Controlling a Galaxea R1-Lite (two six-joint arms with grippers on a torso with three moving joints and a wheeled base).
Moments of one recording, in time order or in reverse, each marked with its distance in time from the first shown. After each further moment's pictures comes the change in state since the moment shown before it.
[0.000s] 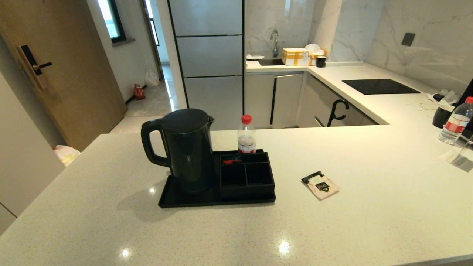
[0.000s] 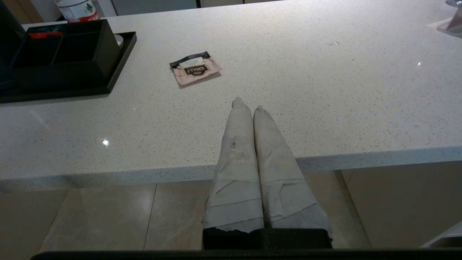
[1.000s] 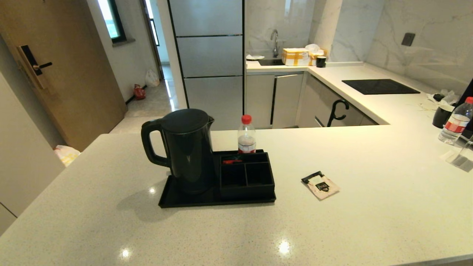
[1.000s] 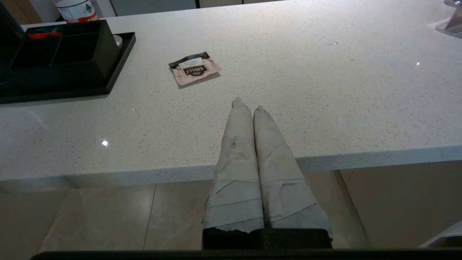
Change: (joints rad) left arm 0.033 -0.386 0.105 0.251 -0.060 -0.030; right arm -0.001 0.000 0.000 0.000 0.000 0.000
